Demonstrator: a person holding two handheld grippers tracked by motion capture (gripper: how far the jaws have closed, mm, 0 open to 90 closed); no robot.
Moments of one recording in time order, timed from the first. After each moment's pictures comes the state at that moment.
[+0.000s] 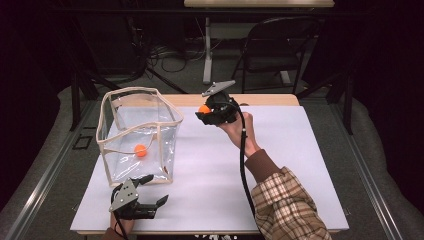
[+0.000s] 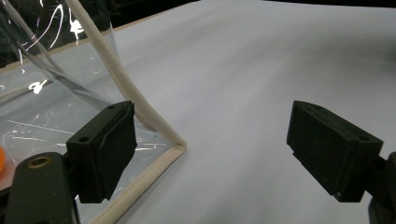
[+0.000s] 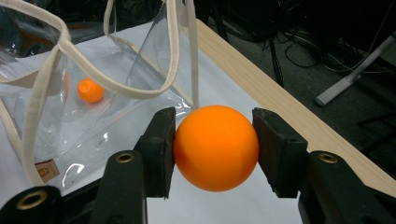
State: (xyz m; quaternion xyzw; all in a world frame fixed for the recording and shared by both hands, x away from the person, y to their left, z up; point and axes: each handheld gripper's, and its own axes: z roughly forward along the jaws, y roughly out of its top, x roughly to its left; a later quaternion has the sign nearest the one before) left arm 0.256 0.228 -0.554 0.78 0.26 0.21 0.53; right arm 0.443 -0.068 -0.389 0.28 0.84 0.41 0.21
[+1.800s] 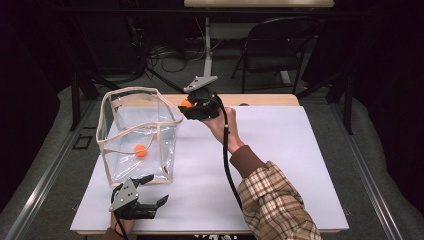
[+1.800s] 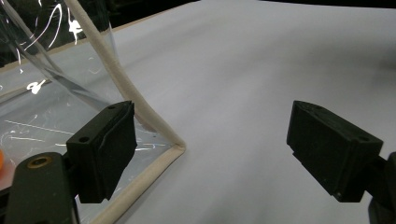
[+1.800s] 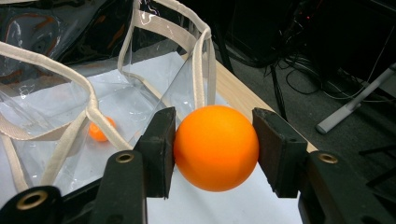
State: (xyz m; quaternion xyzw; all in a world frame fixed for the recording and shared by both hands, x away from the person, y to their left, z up) left arm 0.257 0.227 -0.554 0.78 0.26 0.21 0.53; right arm 0.447 -0.025 -0.376 0.26 0.83 0.44 0.22
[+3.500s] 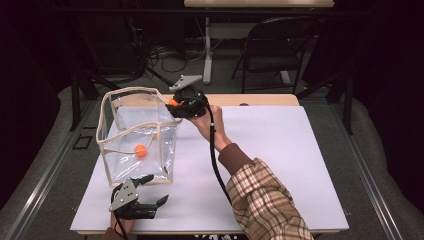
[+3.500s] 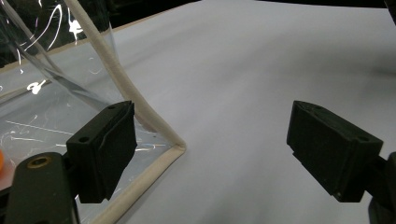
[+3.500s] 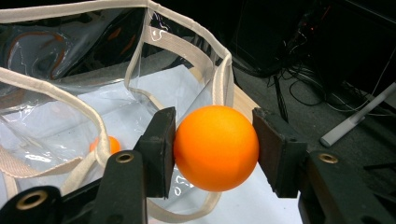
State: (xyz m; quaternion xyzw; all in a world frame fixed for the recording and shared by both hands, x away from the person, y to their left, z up) left arm 0.257 0.228 -0.554 0.78 0.26 0.21 0.53; right arm 0.453 0.010 -0.378 0.24 0.83 0.45 0.23
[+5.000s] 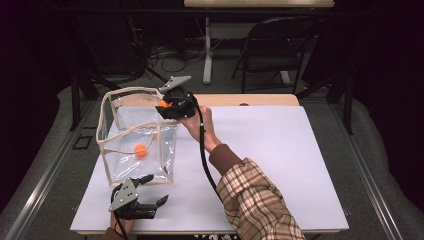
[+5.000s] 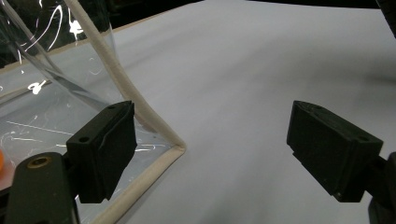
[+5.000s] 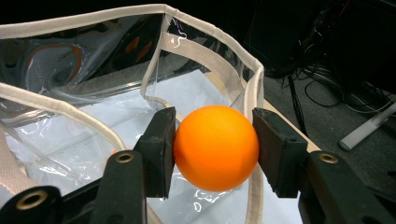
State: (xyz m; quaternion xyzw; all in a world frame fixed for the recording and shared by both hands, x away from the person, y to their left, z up) left arm 0.257 0.228 -0.554 0.78 0.26 0.21 0.53; right arm 0.455 0.040 -0.381 0.24 0.83 0.46 0.20
